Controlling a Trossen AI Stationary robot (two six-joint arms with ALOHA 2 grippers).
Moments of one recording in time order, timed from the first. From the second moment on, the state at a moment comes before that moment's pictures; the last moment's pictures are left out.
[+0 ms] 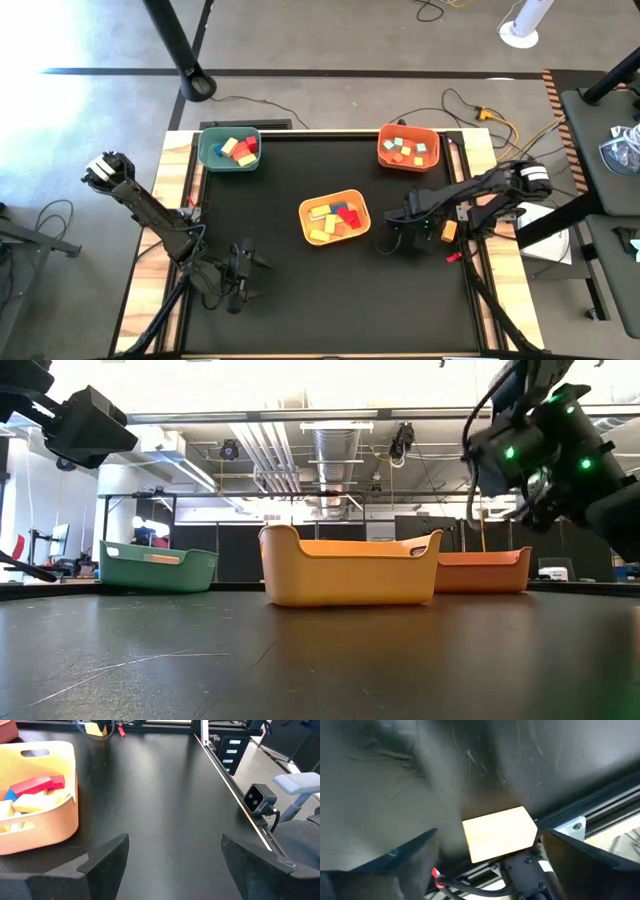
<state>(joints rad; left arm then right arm) -0.78 1.19 0.46 0.25 -0.56 -0.40 0.02 1.55 0.81 -1.31 -0.03 0.55</state>
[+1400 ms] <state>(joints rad) -0.78 1.19 0.46 0.25 -0.56 -0.40 -0.12 1.83 0.70 -1.23 -0.13 0.27</state>
